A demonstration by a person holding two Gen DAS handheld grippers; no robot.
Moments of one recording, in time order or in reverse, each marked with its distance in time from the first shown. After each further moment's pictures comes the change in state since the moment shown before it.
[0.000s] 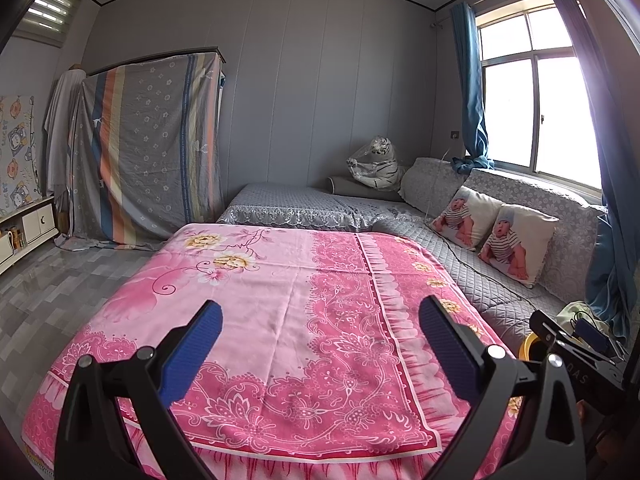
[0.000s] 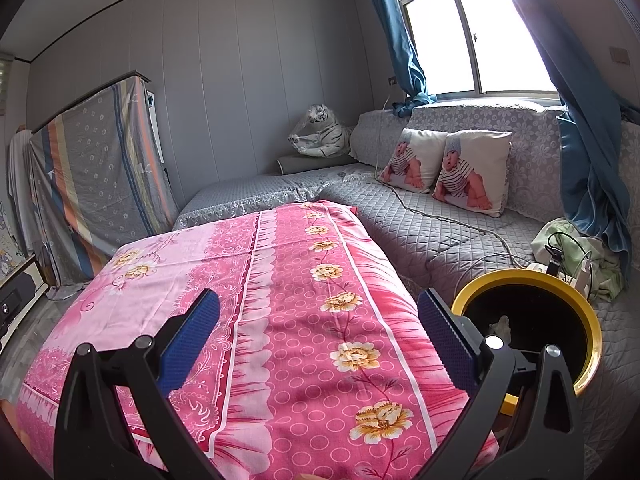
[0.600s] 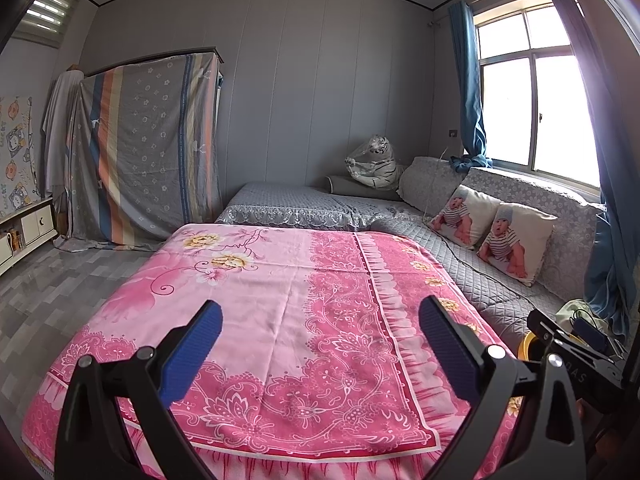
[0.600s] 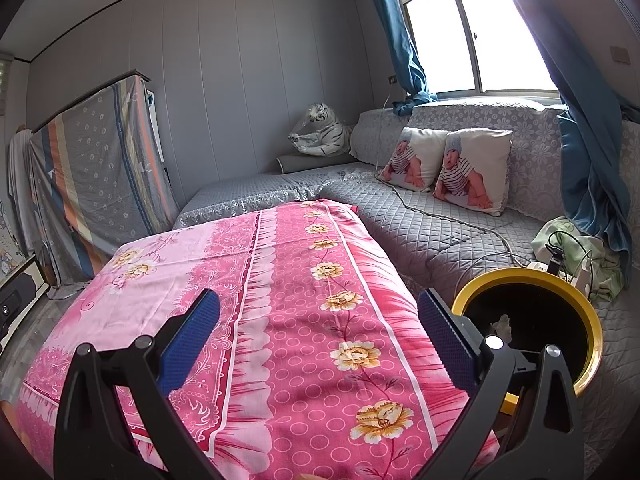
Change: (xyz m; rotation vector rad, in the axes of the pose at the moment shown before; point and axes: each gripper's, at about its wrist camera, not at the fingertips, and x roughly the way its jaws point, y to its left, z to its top) left arm 0.004 0.002 -0.002 0.006 0.001 -0.007; right arm 0.001 0.000 0.000 0.000 0.003 0.001
